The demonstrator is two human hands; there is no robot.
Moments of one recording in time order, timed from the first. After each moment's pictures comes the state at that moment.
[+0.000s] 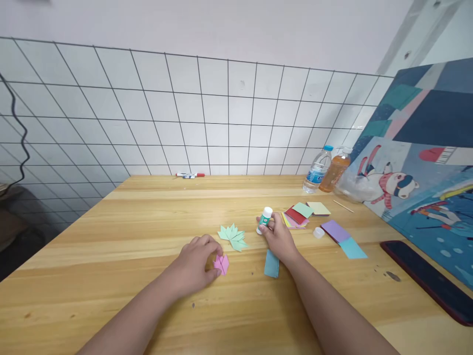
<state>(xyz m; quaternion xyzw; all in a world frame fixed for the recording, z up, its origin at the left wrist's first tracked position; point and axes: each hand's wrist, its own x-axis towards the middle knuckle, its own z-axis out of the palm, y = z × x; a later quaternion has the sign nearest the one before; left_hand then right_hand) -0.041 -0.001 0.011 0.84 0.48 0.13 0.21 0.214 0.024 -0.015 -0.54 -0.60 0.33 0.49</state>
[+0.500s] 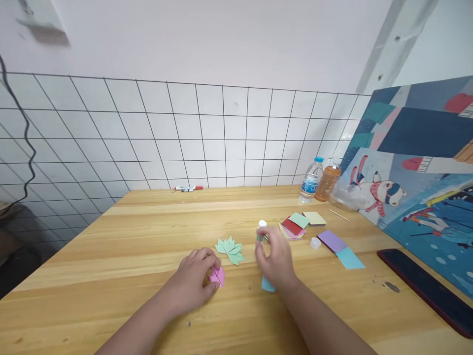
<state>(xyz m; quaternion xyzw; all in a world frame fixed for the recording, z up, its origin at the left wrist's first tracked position) -0.035 -0.008 0.021 0.85 0.47 0.14 0.19 0.192 -0.001 -0.001 -0.54 -0.70 0.00 0.46</state>
